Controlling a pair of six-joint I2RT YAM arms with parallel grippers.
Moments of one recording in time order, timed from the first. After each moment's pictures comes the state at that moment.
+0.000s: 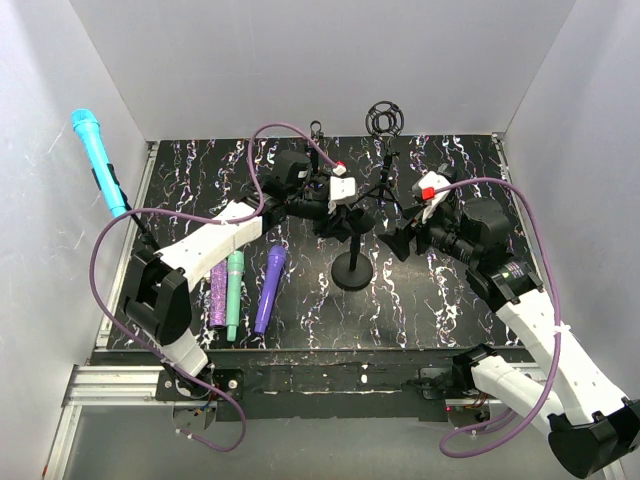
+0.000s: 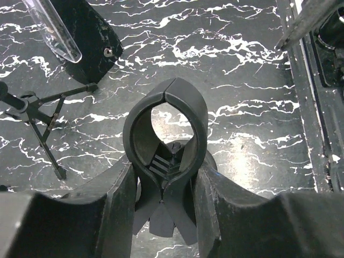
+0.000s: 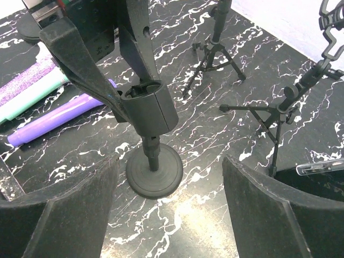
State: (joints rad) left arm -0.63 1.66 1.37 -0.29 0.83 0.55; right arm 0.46 0.85 0.90 -0.30 -0.38 -0.12
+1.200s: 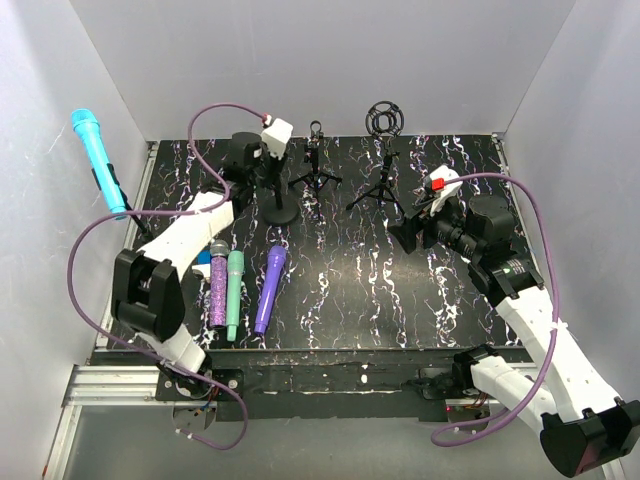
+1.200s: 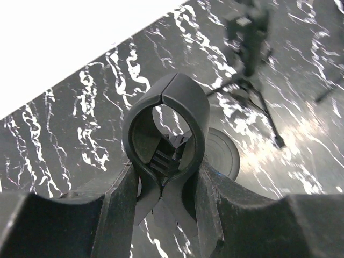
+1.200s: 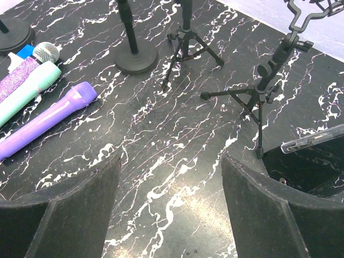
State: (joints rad) left arm -0.40 1.61 1.33 -0.16 -0.08 0.30; right arm 0.37 0.87 0.89 -0.29 -0.36 -0.07
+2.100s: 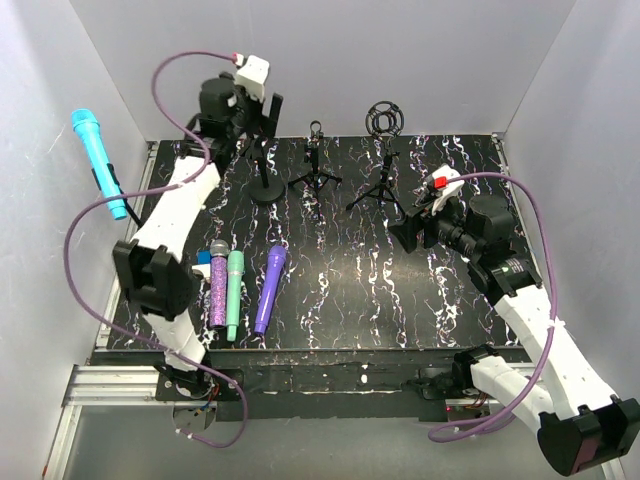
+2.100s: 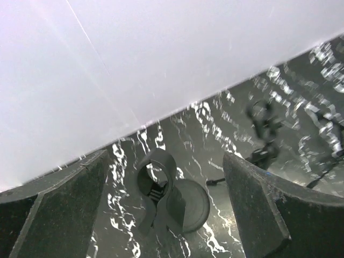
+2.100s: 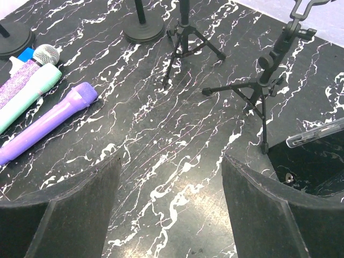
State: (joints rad) left arm -0.27 1.83 1.79 -0.20 0.06 0.23; right arm 0.34 0.87 0.87 -0.27 -0.37 -0.04
